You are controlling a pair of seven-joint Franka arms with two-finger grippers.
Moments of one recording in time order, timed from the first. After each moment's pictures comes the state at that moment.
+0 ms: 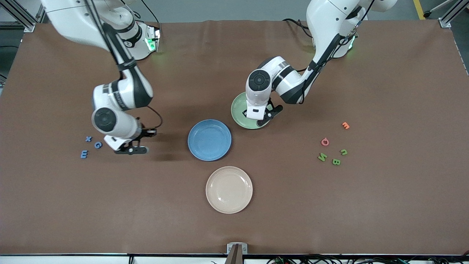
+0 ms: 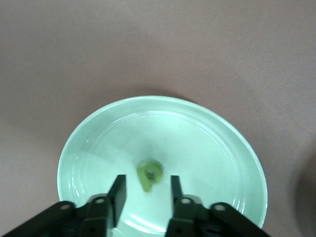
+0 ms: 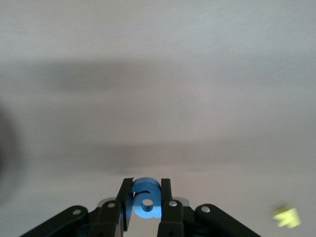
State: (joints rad) left arm -0.52 0.53 -0.31 -1.93 0.08 2.31 -1.51; right arm 0.33 0.37 -0.01 -2.03 0.02 2.20 0.34
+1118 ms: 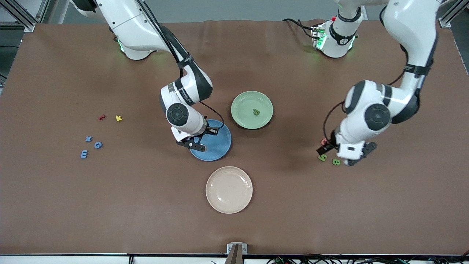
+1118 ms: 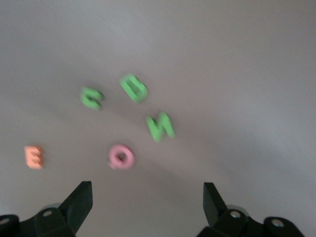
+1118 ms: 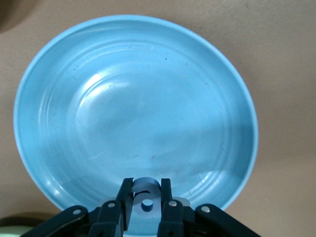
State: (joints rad) left arm 0.06 0.41 -0.29 -1.90 0.12 2.22 -0.92; right arm 0.62 0.62 -0.01 -1.76 0.30 2.29 0.71
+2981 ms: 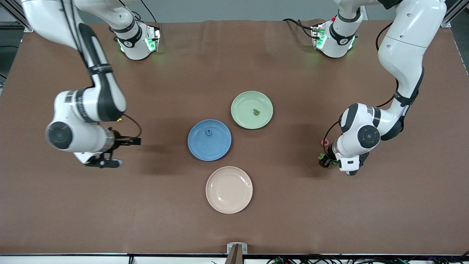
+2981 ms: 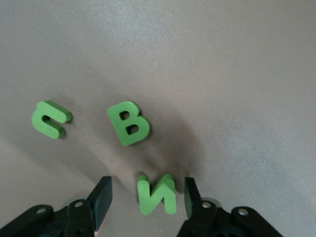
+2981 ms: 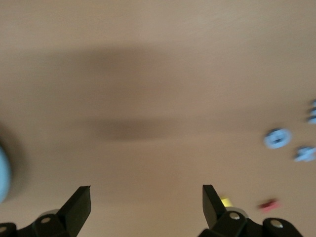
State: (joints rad) left arm 0.05 0.63 -0.27 -1.88 0.17 2.43 -1.17; right arm 0.17 0.42 -0.12 -1.75 0.07 1.92 0.03
